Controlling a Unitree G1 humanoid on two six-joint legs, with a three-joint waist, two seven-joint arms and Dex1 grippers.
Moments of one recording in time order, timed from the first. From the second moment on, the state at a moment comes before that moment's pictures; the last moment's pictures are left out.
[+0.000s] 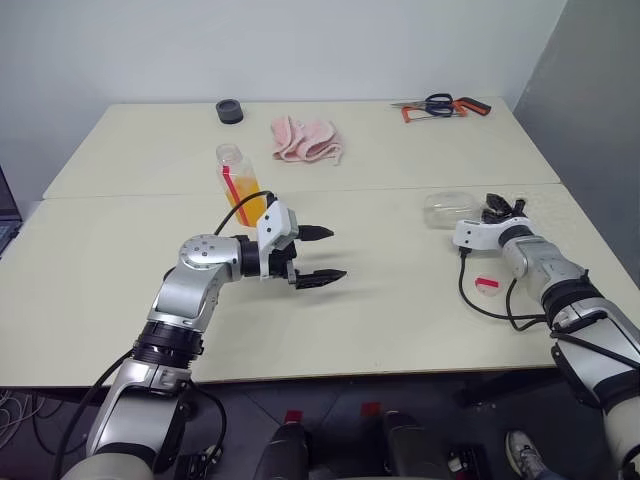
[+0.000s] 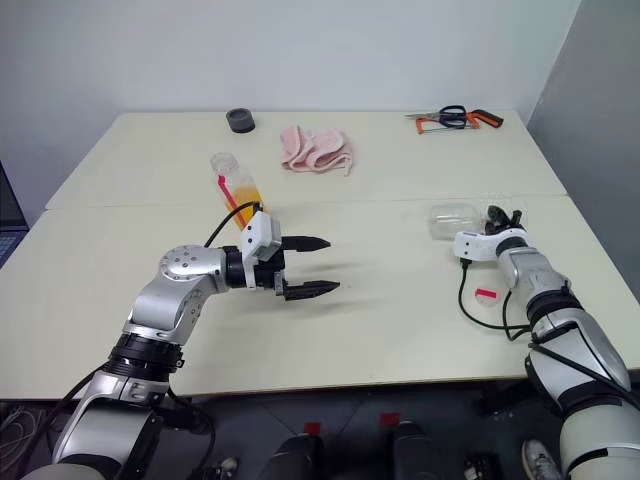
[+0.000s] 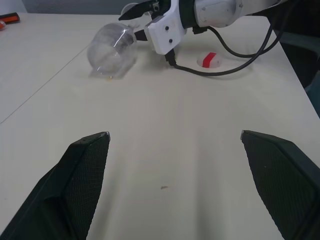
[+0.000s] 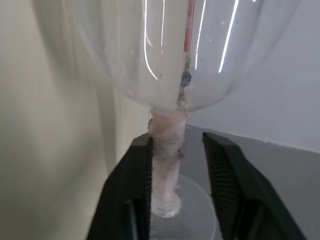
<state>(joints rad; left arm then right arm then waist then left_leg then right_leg) -0.60 0.51 -0.14 0.19 -0.31 0.23 -1.16 -0.96 -0.61 0.51 1.22 -0.84 -0.19 -0.22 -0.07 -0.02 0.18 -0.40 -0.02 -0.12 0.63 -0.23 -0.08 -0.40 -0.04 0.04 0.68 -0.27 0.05</state>
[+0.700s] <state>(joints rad) -0.53 0.65 0.02 0.18 -0.37 0.38 -1.13 -0.79 -0.24 0.15 0.82 -0.20 -0.31 0.06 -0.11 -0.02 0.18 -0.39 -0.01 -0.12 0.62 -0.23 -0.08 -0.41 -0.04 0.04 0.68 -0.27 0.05</state>
